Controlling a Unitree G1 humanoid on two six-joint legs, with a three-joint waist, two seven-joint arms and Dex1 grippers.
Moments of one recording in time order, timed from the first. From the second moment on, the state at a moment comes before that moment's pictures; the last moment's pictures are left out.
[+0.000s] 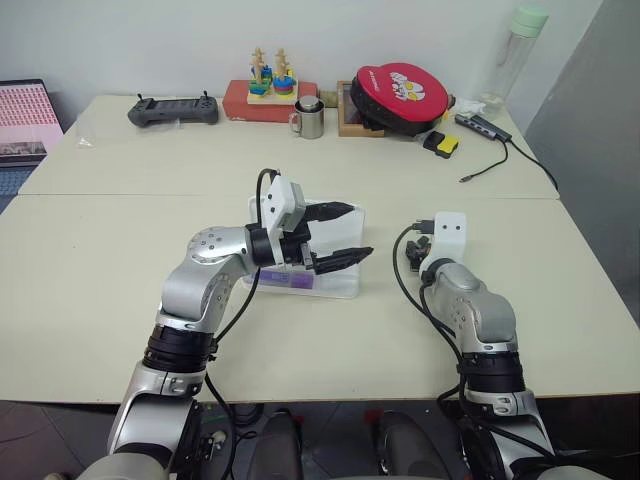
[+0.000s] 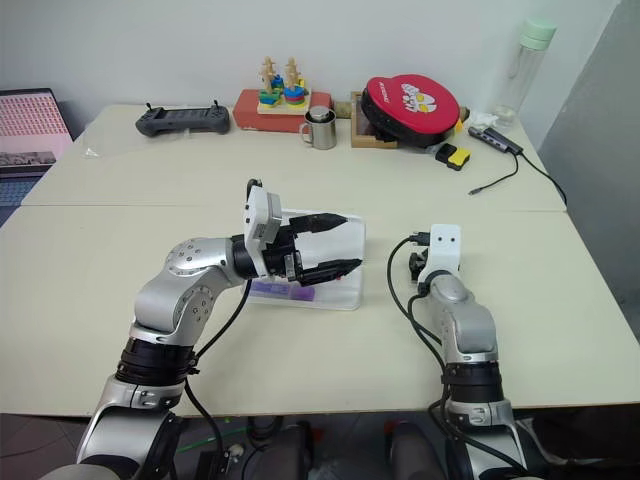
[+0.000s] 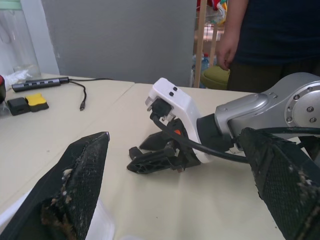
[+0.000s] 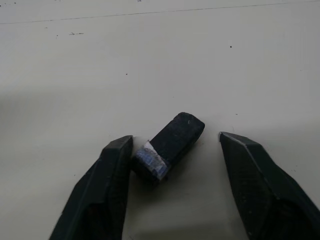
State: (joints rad) left arm -0.60 0.41 -0.08 -0.02 -0.43 0.36 -1.05; right arm -0.49 -0.04 -0.08 -0.01 0.13 0.79 -0.13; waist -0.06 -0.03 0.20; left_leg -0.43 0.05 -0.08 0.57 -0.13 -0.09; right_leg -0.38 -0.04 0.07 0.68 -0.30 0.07
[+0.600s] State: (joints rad) left arm -0.59 0.51 -0.04 0.00 -0.46 0.39 -1.08; right arm -0.48 -0.40 0.00 -0.20 0.24 0.74 0.33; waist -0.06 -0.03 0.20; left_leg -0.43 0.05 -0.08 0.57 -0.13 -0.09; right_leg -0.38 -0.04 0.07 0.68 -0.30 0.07
